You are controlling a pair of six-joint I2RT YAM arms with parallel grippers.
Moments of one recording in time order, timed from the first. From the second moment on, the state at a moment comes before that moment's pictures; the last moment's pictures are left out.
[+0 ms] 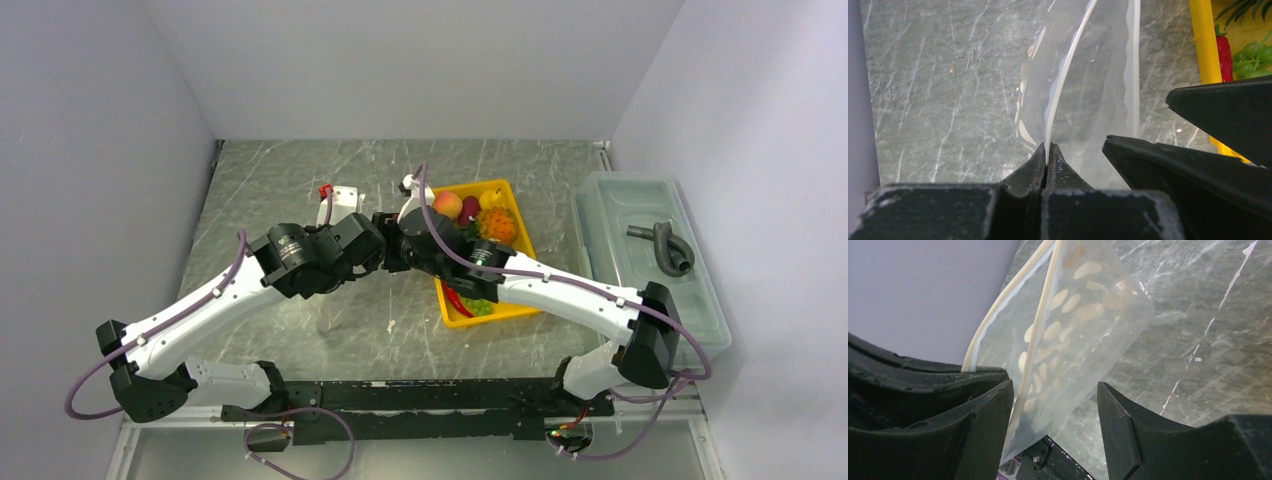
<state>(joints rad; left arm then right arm) -0.99 1.24 1.43 -1.31 -0.68 -0.78 1.08 1.44 1.25 -0.22 0.20 0.77</state>
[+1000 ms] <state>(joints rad) -1.01 1.27 1.48 -1.41 -0.81 -0.84 1.08 1.56 1.23 -0.24 0.26 0.78</state>
